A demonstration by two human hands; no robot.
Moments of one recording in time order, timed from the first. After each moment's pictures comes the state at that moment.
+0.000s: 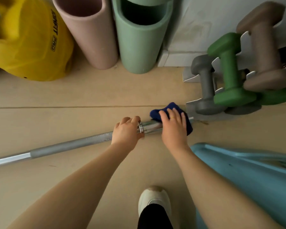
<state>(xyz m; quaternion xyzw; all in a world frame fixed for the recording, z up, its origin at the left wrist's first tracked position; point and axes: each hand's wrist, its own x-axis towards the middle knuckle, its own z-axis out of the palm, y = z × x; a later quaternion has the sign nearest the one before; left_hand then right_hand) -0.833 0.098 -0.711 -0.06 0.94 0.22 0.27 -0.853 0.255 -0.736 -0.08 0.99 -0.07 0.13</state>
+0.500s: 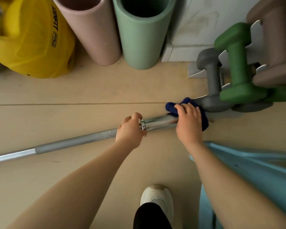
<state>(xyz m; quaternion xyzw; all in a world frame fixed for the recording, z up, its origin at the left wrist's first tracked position) -0.831 0.105 -0.709 -0.16 0.89 0.31 0.30 -0.870 0.291 -0.743 -0.06 0.99 -0.10 0.10</state>
